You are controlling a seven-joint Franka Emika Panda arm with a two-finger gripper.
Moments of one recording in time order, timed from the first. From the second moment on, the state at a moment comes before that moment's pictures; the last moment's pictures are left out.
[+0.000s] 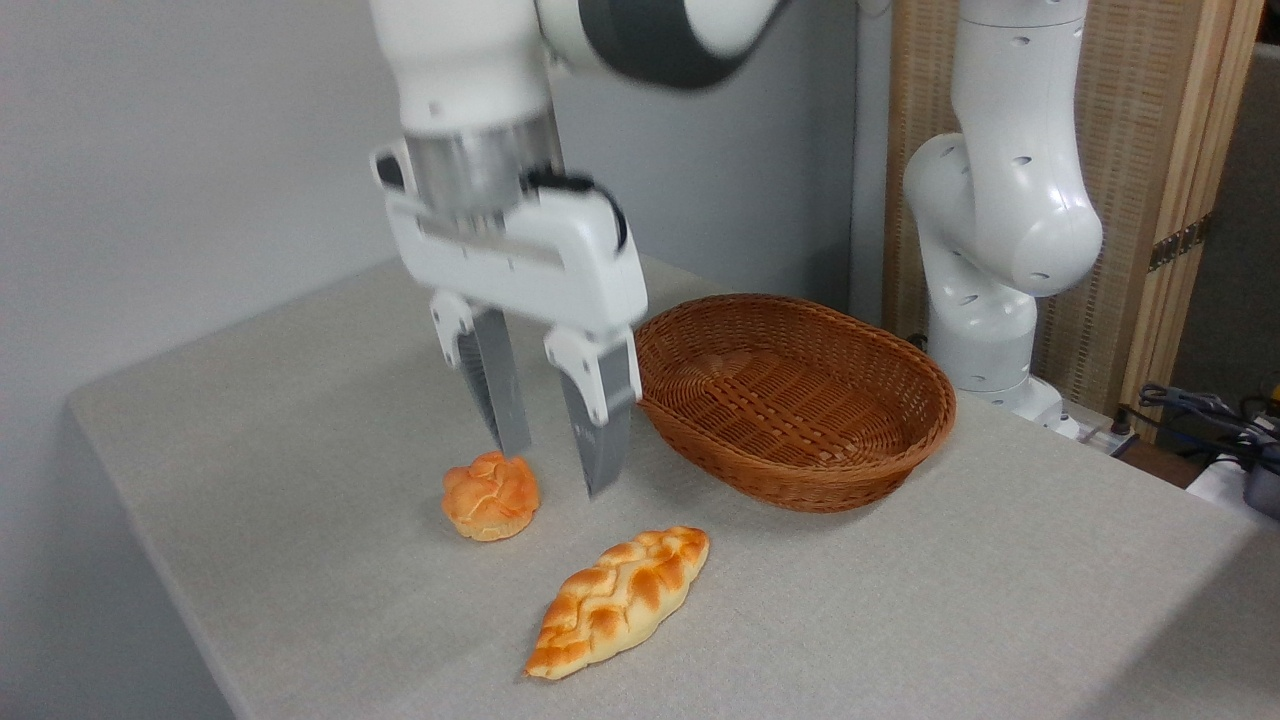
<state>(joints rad) -0.43 -0.03 0.43 -1.76 0.08 1.78 0.62</state>
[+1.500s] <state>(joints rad) -0.10 -0.02 0.05 -1.60 -0.02 1.59 0.73</state>
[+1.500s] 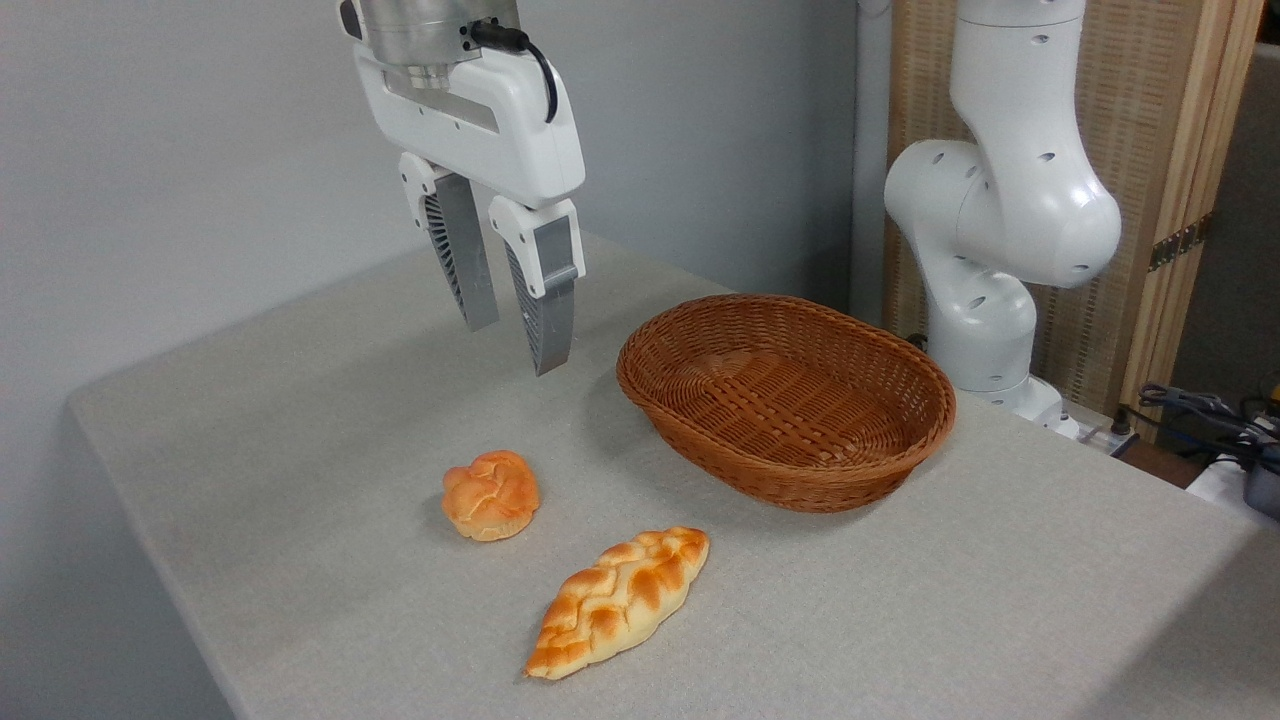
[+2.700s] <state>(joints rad) -0.08 -0.01 0.00 -1.60 -0.02 1.59 0.71</state>
